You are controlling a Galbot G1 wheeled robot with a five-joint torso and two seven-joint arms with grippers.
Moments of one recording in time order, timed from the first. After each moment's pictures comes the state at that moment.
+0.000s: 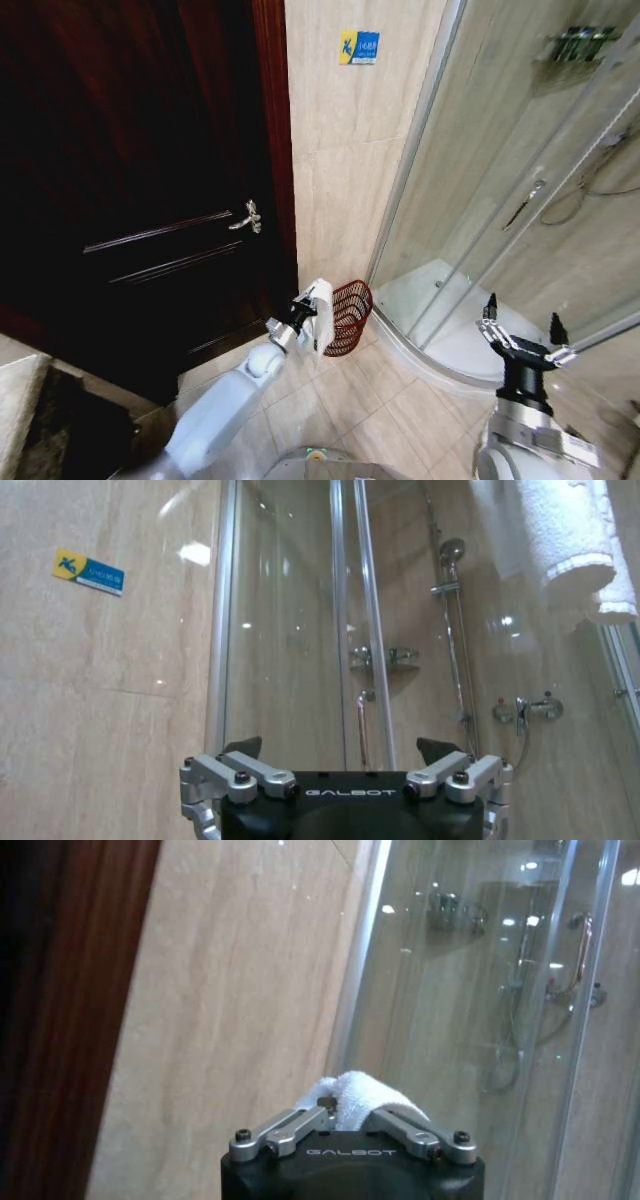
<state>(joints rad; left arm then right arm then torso) 0.90 -1.21 0.15 -1.43 -0.56 -0.35 0.05 -1.78 1.59 0.82 2.32 0.18 0.37 0.14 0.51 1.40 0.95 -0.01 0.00</state>
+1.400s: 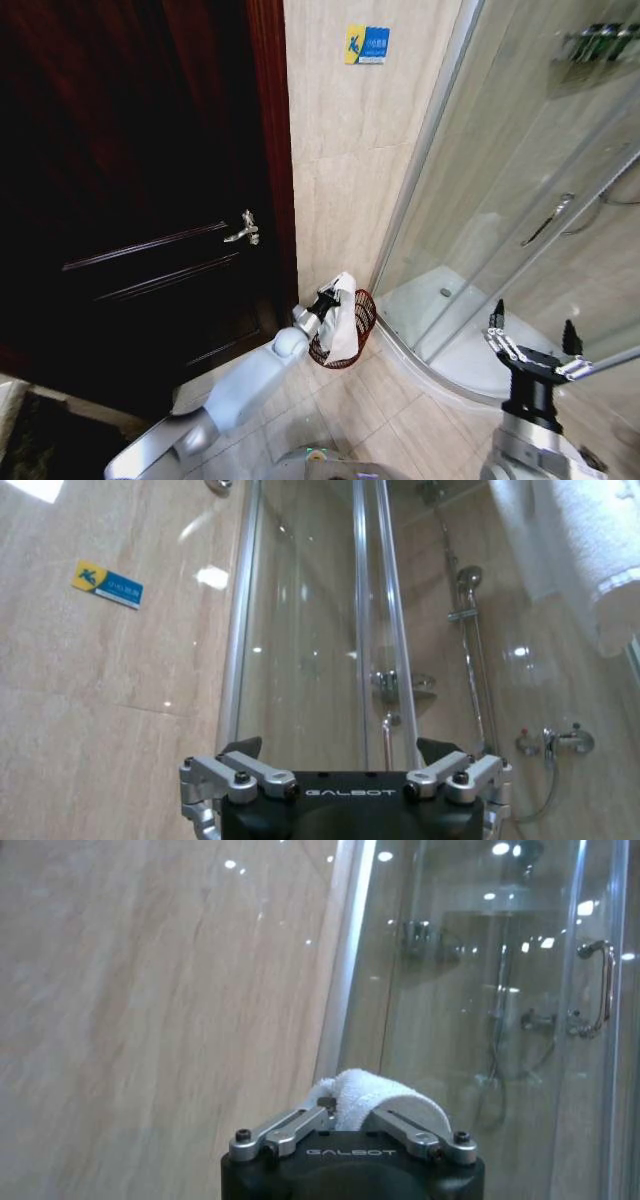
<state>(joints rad) 0.65 -1.27 0.30 -1.32 -0.63 -0.38 0.04 -1.85 1.61 0.82 2.32 0.15 0.53 0.12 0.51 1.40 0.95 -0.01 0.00</state>
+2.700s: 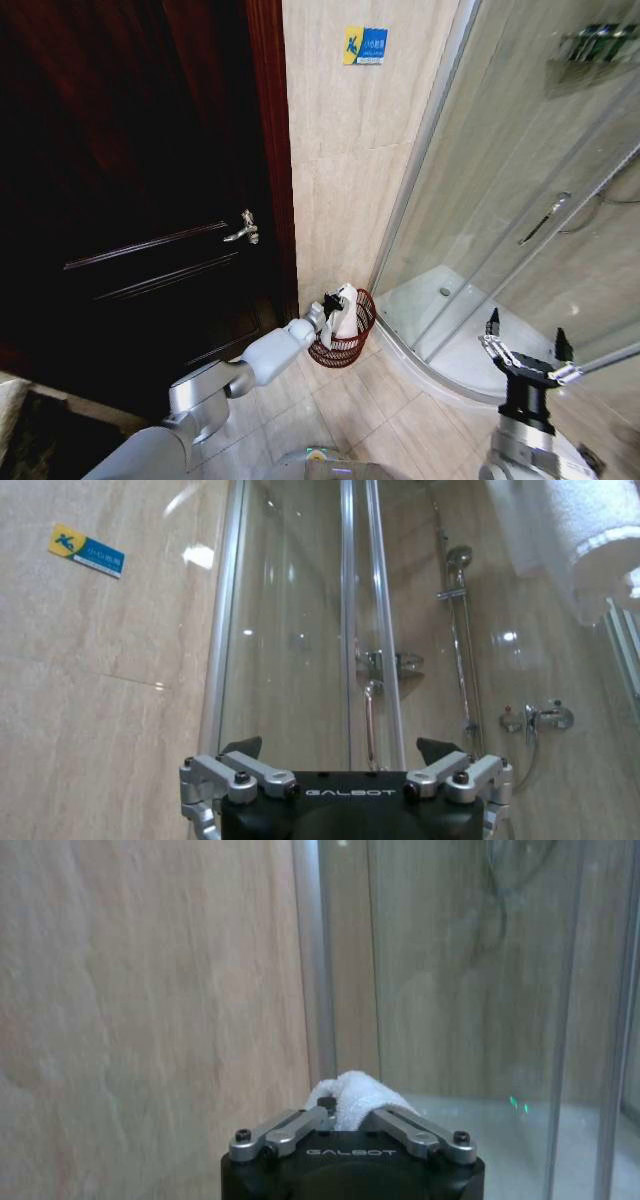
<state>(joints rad) 0.42 -1.46 0.63 -0.63 -0.61 -0.49 0.06 -1.82 1.61 0.85 2.23 0.19 0.54 0.10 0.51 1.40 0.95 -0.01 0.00</state>
